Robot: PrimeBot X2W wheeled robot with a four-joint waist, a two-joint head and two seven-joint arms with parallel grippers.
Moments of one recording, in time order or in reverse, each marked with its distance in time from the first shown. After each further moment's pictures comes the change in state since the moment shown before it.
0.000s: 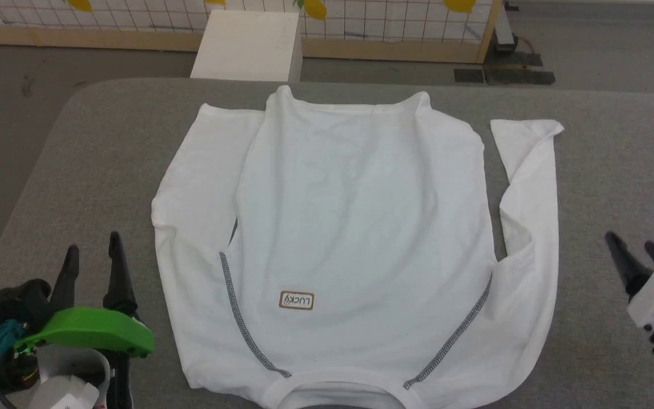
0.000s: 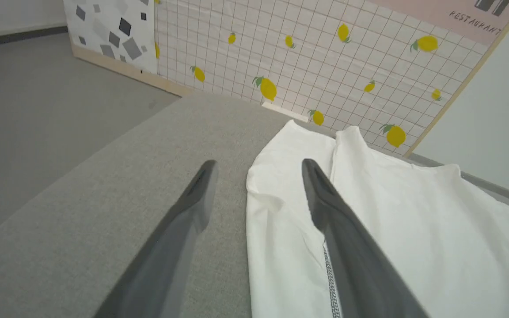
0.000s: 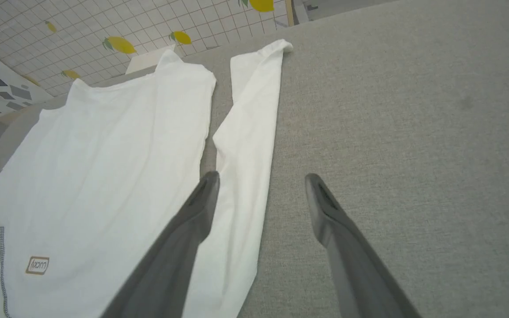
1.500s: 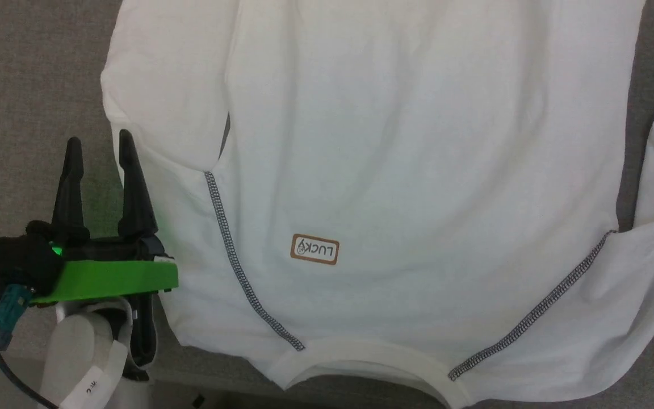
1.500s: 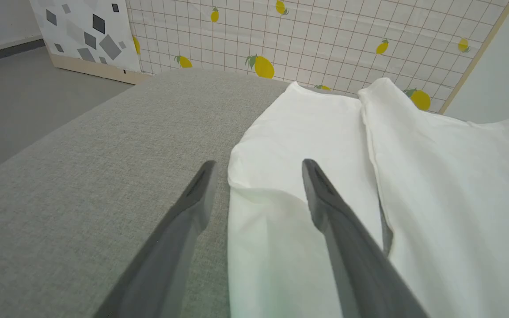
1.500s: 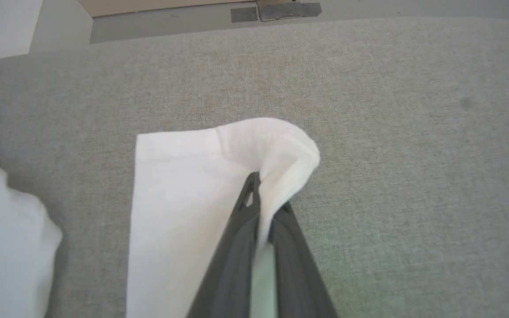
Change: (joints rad) left arm -0.185 -0.194 0.105 -0.096 0.257 -0.219 -0.178; right arm -0.924 -0.143 -0.138 0.570 -0.430 0.000 0.018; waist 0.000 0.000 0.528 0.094
